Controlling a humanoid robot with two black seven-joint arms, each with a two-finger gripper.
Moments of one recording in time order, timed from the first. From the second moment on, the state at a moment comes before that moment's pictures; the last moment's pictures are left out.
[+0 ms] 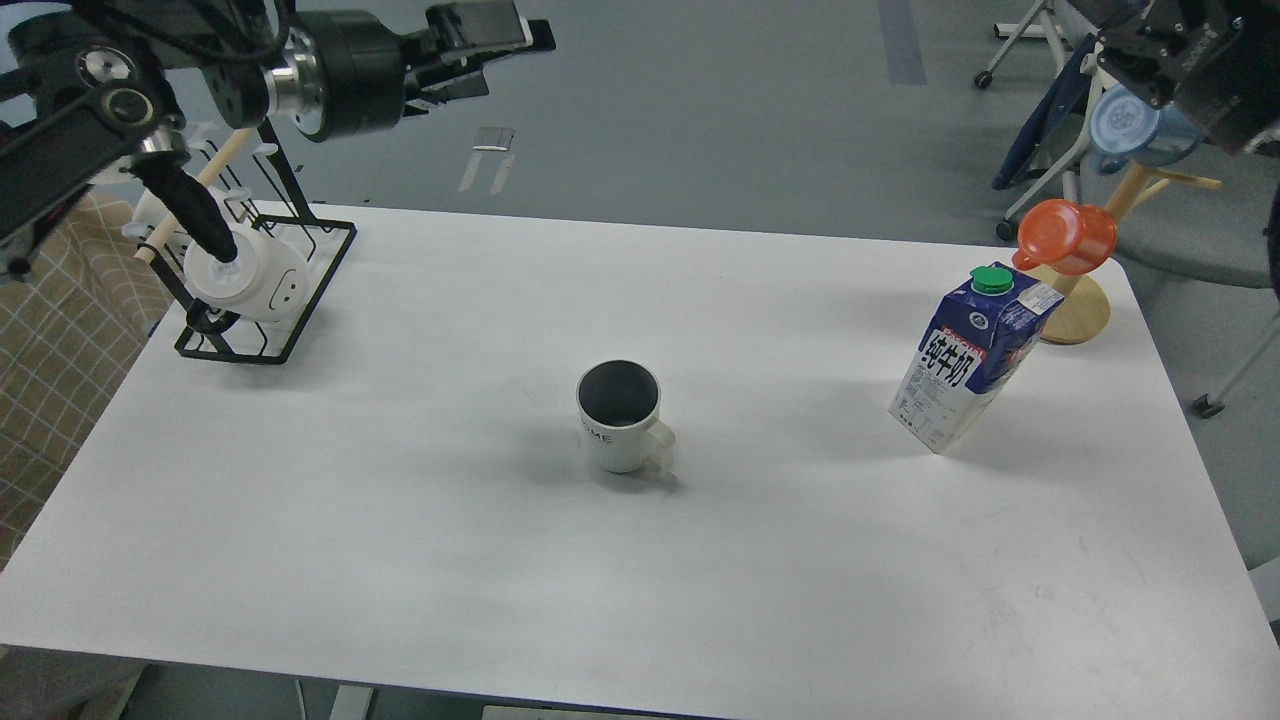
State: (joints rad) left arm -1.13 0.71 -0.65 -1.23 0.87 -0.49 0.07; right arm 0.78 -0.74 1.08 1.22 -1.03 0.37 0.28
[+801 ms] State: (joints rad) left arm -1.05 0.67 -0.67 -1.22 0.78 -0.49 0.07; right arm 0.42 -1.07 1.06 1.37 -1.77 0.00 0.49
